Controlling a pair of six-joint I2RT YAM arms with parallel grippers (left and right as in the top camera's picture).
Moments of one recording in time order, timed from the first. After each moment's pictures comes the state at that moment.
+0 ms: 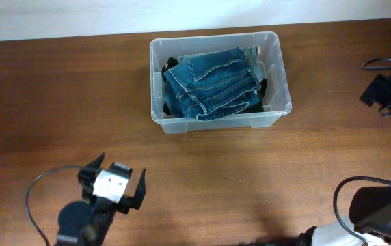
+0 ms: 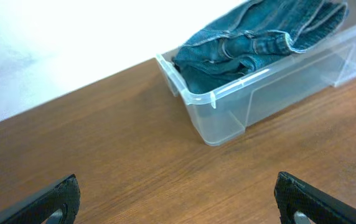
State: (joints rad) left arm -0.23 0.27 0.44 -0.48 0.06 0.25; right arm -0.44 1.74 1.96 -1.60 0.26 0.36
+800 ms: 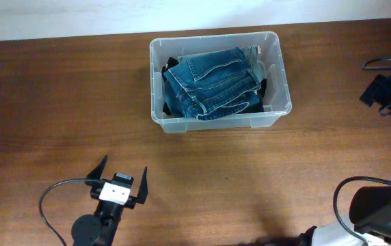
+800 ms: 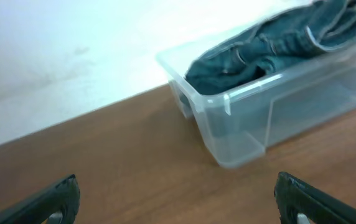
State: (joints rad) left arm -0.19 0.02 0.05 -0.13 0.08 0.24; right arm -0.44 1.74 1.96 -1.60 0.26 0.36
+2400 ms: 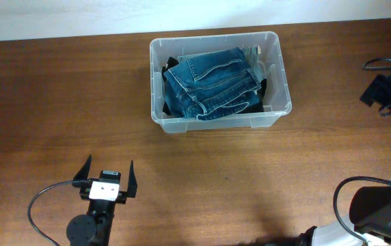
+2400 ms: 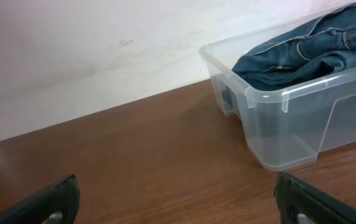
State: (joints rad) left arm -0.05 0.02 0.01 -0.07 0.07 0.24; right arm -0.44 1.74 1.96 -1.60 0.26 0.36
